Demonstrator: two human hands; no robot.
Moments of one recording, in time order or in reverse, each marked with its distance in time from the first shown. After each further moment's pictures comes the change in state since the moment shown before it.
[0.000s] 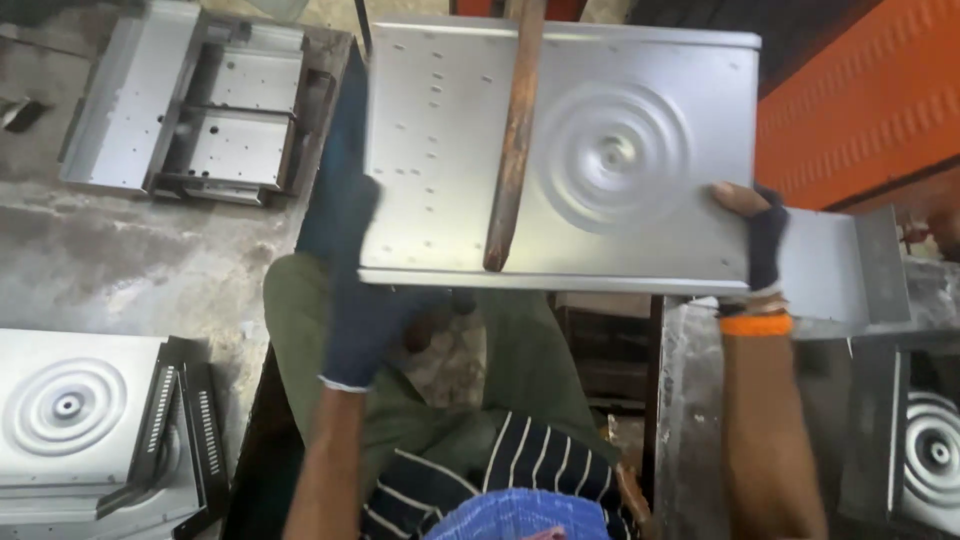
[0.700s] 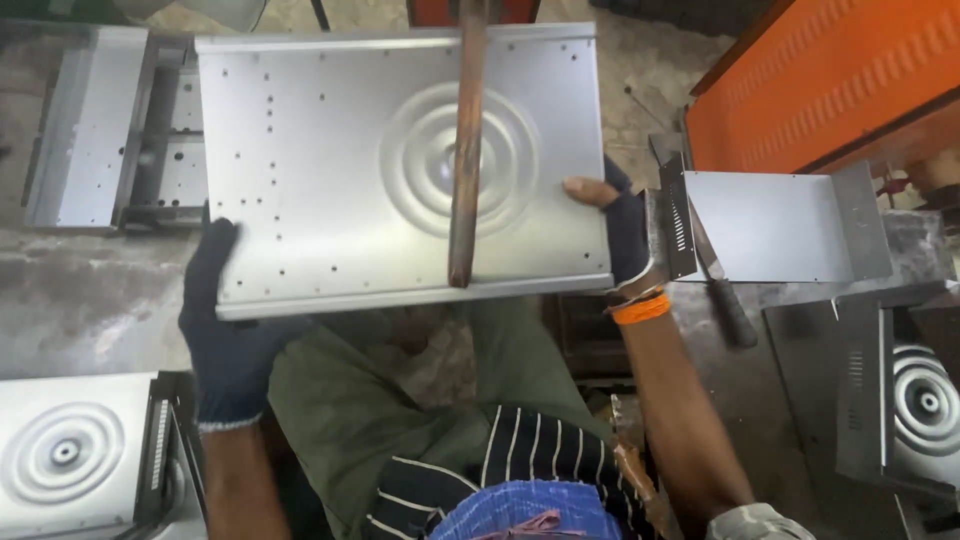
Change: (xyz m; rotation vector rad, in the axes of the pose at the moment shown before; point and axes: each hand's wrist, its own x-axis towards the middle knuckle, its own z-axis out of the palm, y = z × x) left_hand 0.007 0.001 -0.106 0.667 0.118 0.547; right_hand -0.009 0.035 0.102 0.005 -0.012 0.046
